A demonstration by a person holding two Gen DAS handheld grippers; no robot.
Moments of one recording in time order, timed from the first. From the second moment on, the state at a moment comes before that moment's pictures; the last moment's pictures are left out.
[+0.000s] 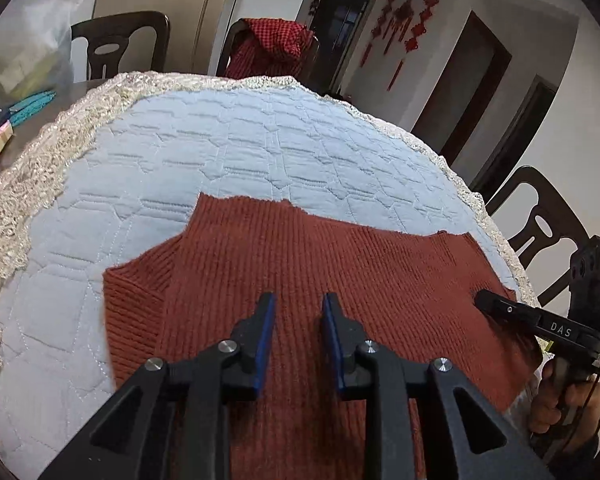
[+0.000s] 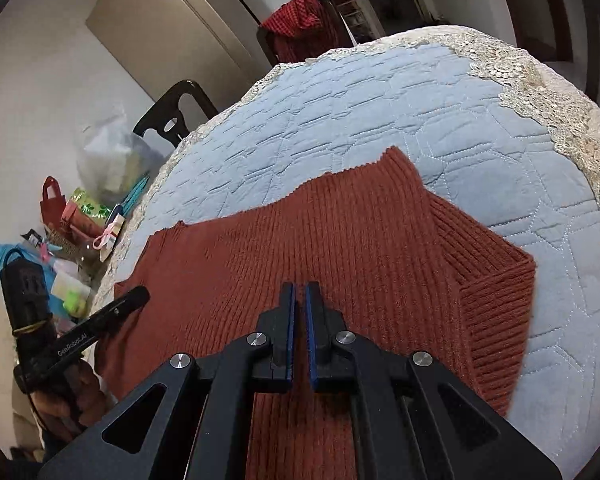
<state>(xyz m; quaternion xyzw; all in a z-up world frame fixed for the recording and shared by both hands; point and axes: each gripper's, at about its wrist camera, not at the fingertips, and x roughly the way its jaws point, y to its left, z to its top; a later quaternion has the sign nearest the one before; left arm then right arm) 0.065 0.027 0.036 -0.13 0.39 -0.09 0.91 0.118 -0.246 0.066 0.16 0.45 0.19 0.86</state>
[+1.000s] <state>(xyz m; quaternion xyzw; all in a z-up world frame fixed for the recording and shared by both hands) 0.002 0.060 0.036 -0.14 0.36 -0.07 0.92 0.067 -0.274 0.073 0.18 0.43 0.19 0.87</state>
